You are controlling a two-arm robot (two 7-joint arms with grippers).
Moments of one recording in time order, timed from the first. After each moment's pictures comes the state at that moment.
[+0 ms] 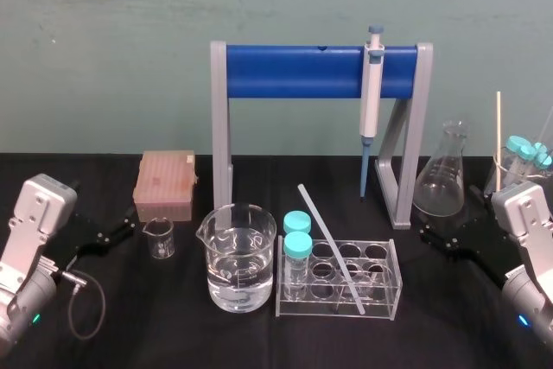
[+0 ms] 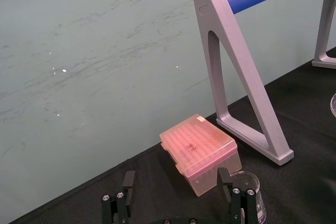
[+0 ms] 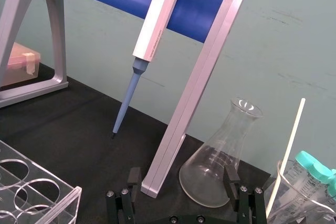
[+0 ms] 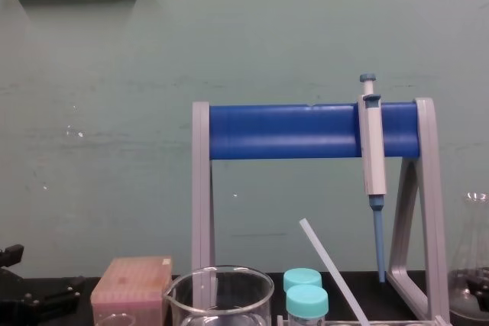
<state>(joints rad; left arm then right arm) -0.20 0.60 0.45 -1.41 -0.25 -0.12 0.03 0.20 0.60 -0.45 -1.41 0.25 -0.12 -0.03</state>
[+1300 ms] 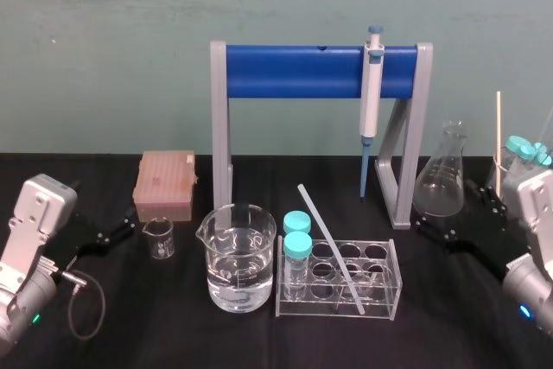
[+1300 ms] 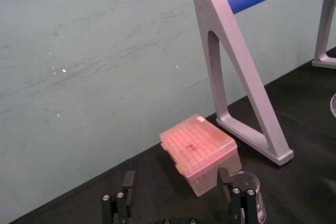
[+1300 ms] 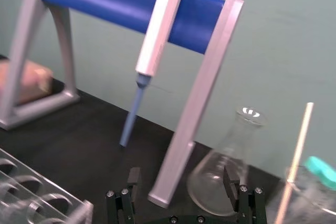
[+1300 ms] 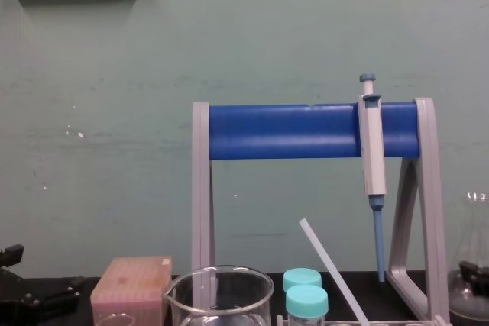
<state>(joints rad) -0.20 0.60 0.45 -1.41 -0.25 -0.12 0.03 0.19 0.60 -0.42 -1.44 0.31 -0.11 0.03</state>
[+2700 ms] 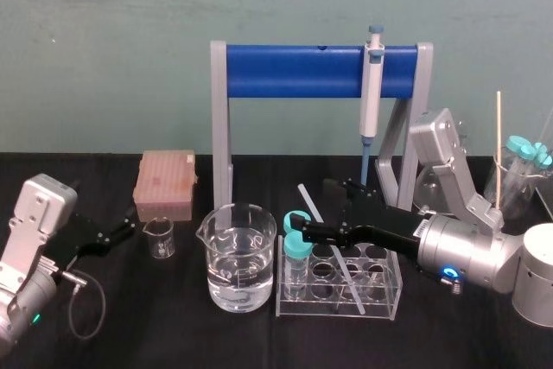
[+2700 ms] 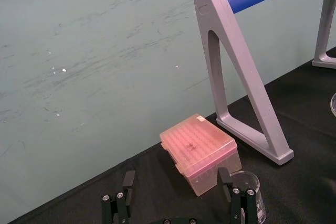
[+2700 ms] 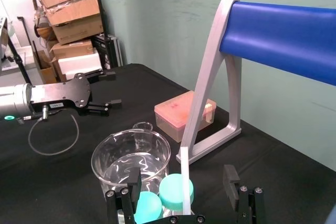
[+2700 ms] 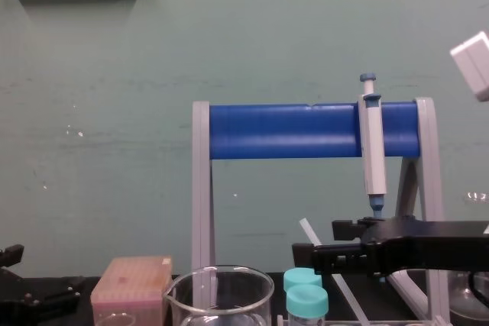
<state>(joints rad) -0.20 0.60 0.45 -1.41 -0.25 -0.12 0.03 0.41 0.50 -0.52 -1.44 0.51 0.17 0.56</state>
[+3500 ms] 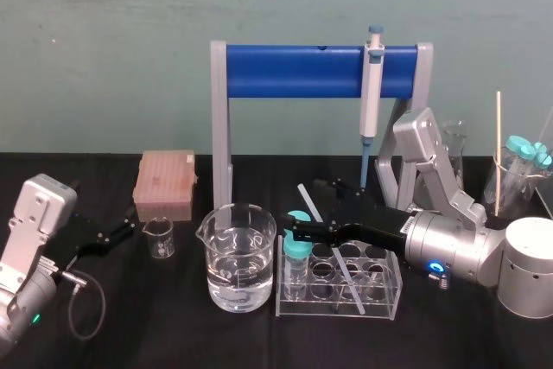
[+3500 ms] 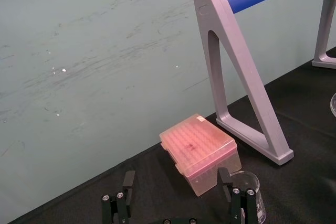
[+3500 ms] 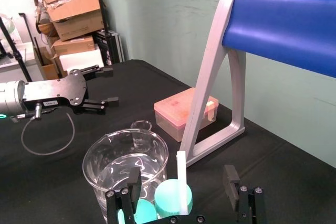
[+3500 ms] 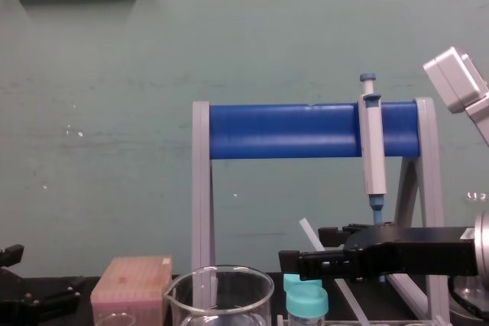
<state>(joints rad) -0.20 0.60 0.45 -1.41 -0.25 -0.12 0.03 0.47 0.46 -0.55 -1.35 0.49 0.16 0.58</state>
